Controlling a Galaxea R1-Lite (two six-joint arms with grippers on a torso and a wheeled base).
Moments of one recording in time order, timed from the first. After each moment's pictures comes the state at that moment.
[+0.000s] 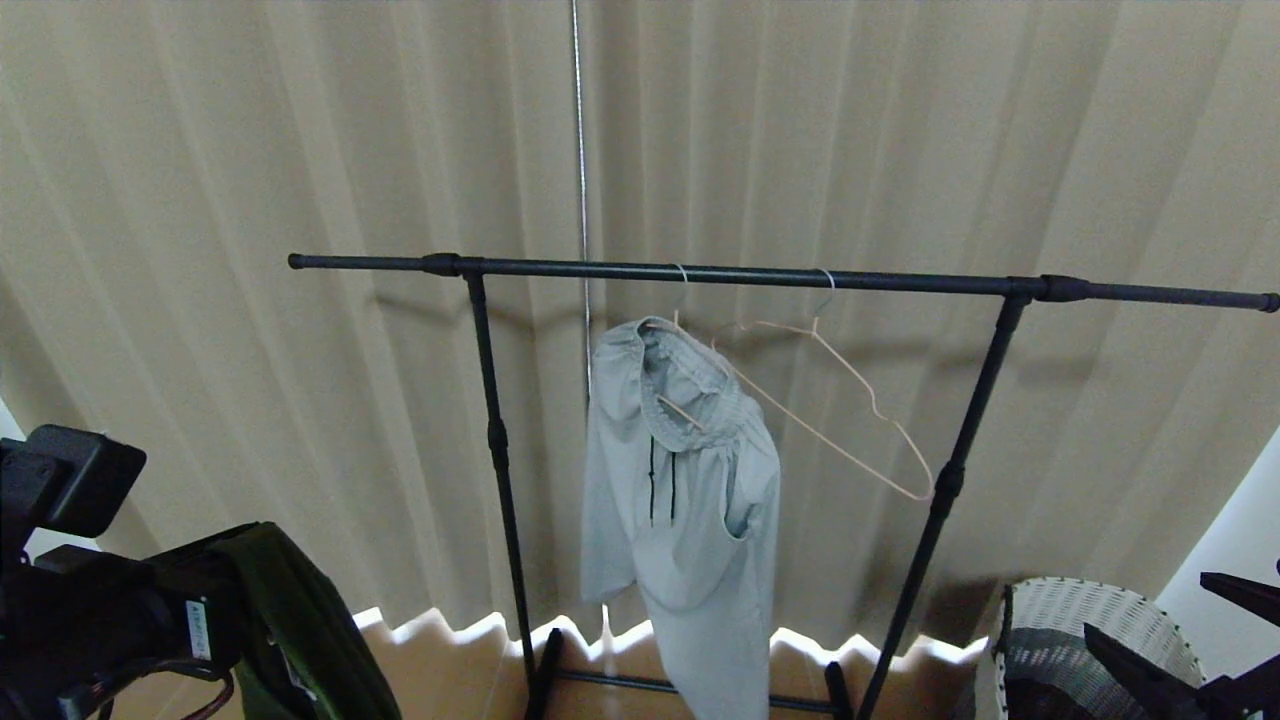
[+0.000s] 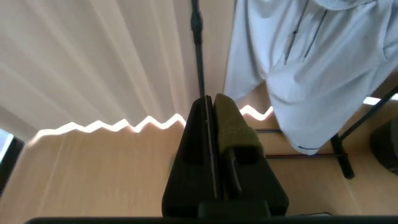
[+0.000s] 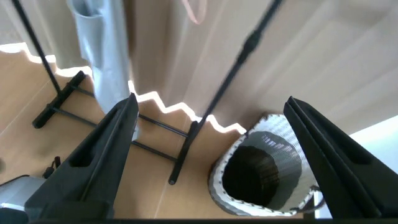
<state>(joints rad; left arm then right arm) -0.27 1.11 -0.31 -0.45 0.17 0.05 0.14 0.97 -0.15 -0.40 -0.05 -0.20</state>
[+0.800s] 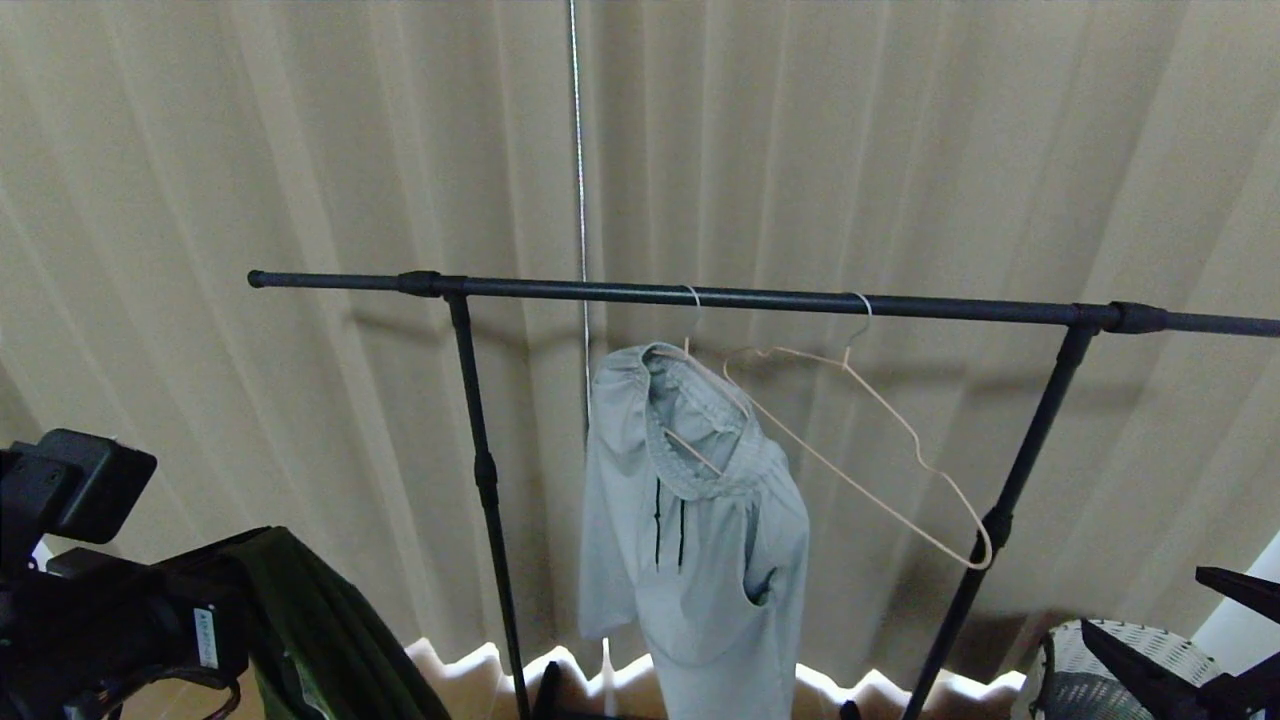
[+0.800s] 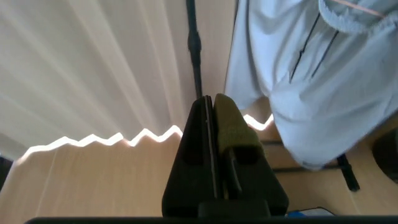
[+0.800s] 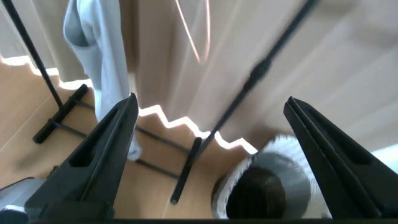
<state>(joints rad) -0.30 1.11 -0.31 -0.44 0.17 0.04 0.14 0.96 -0.15 -0.41 -0.03 -0.19</state>
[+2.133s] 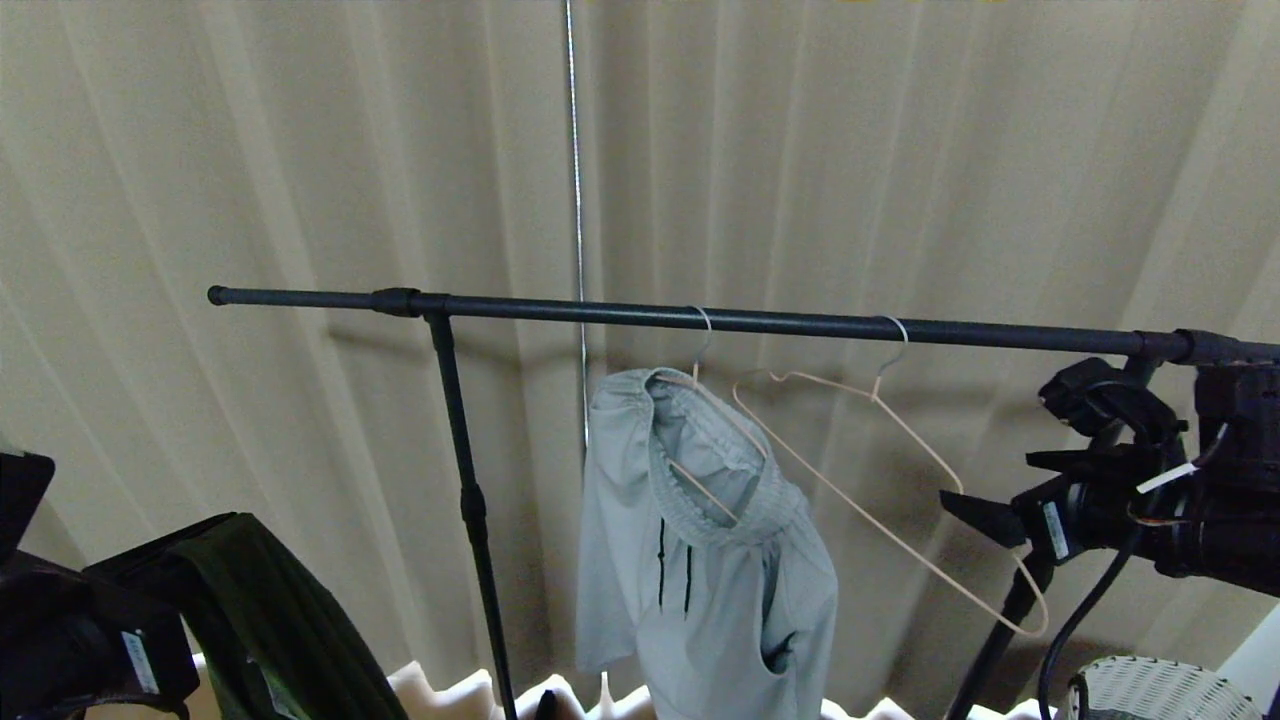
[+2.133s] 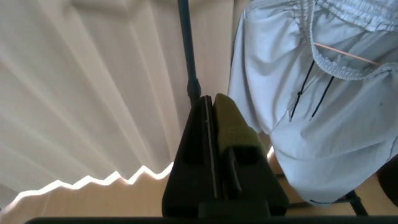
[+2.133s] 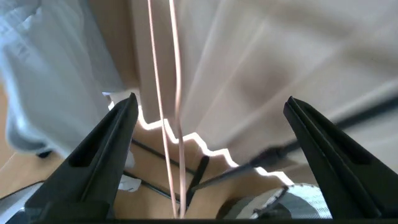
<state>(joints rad) -0.34 0.97 -0.30 -0.45 0.16 0.07 0.11 1.53 -0.60 -0.36 0.07 -0.20</state>
